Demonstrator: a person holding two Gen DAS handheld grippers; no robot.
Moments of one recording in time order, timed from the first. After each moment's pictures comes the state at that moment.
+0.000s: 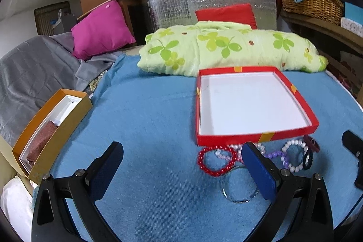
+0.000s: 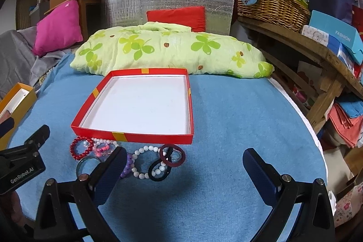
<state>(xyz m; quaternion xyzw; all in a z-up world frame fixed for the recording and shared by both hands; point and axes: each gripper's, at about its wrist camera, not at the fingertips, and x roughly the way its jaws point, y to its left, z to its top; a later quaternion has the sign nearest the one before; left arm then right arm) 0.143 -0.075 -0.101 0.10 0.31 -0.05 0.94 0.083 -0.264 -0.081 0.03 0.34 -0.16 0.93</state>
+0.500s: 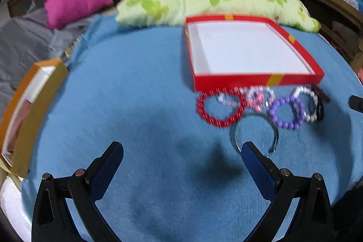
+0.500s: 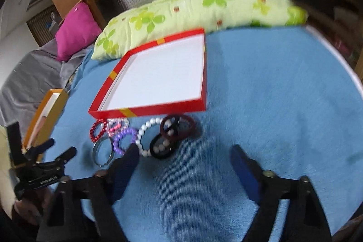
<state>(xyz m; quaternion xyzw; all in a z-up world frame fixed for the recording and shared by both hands) 0.162 -0.056 -0.160 0.11 0.43 -0.12 0.89 0.096 -0.337 -0.141 0.18 0.42 0.00 0.89</state>
